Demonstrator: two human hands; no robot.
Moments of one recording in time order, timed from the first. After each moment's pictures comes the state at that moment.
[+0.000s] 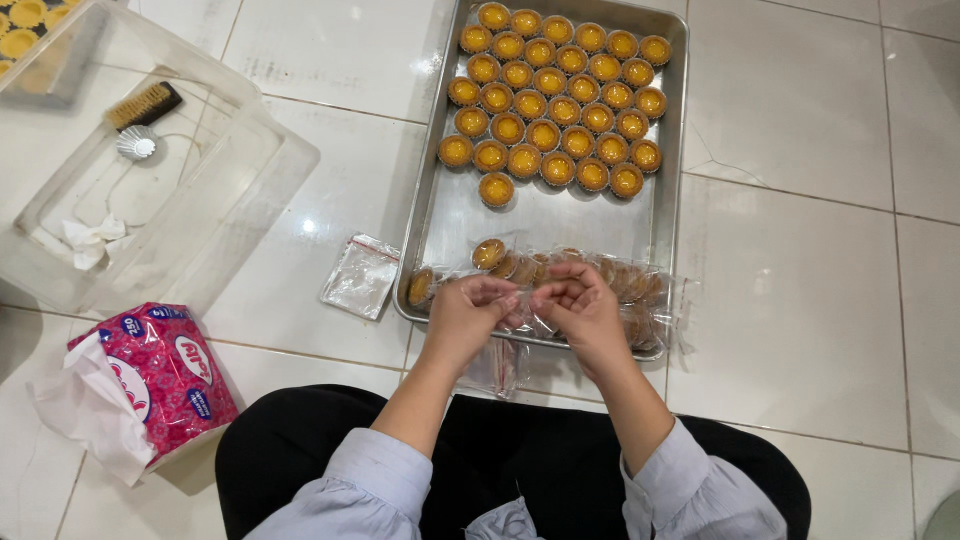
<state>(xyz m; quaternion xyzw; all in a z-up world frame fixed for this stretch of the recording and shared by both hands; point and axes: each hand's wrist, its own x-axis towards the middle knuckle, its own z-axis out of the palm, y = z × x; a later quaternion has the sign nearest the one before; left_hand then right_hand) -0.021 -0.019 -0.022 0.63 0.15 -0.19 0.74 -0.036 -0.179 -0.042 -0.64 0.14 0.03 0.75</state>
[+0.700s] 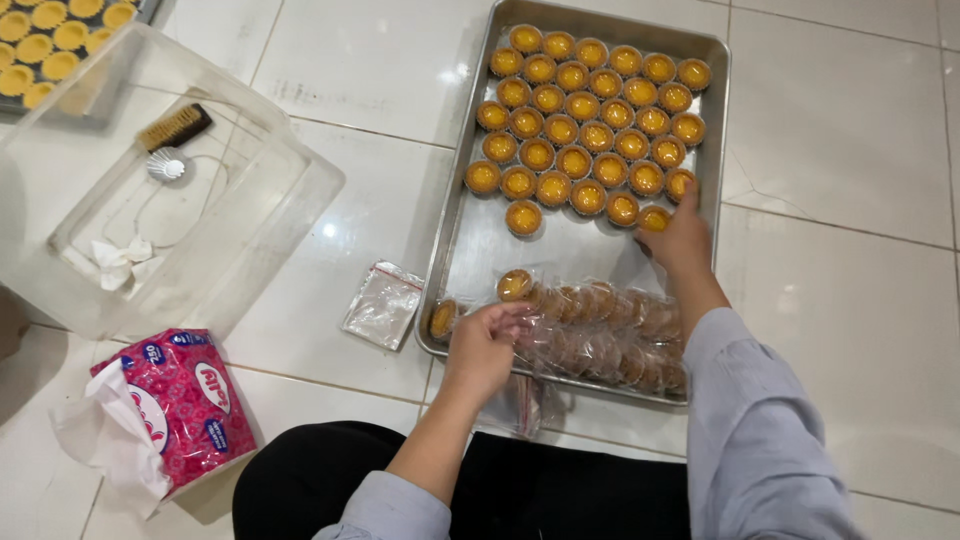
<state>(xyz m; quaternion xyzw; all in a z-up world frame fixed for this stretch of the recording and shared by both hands) -0.009 -0.008 -0.018 0.72 0.15 -0.19 0.65 0.109 -0.258 -0.035 -0.94 0.22 0.04 0.27</state>
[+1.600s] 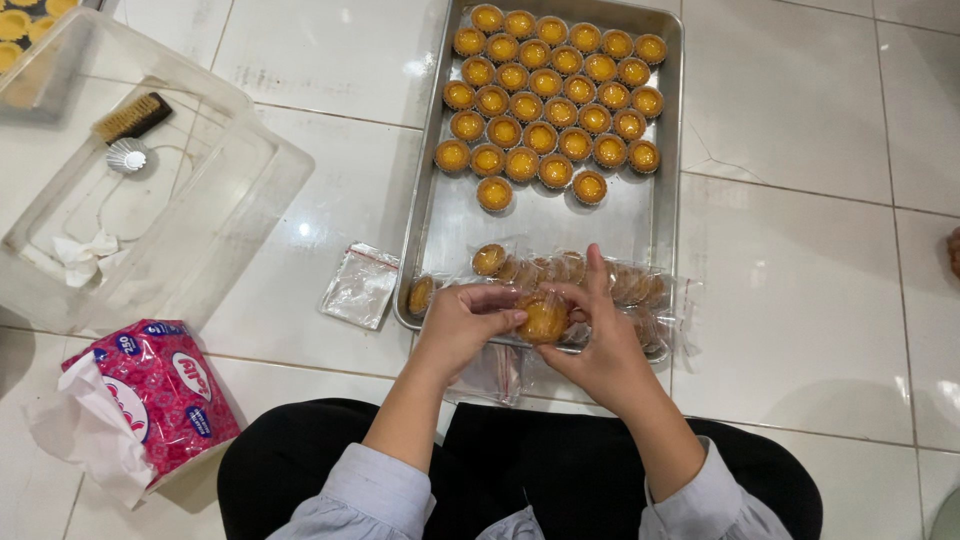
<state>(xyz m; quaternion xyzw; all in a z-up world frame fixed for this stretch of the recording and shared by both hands) -0.014 -0.004 -0.016 0.59 0.12 -0.25 0.76 -0.055 -0.168 0.045 -0.88 0.00 0.06 0.47</state>
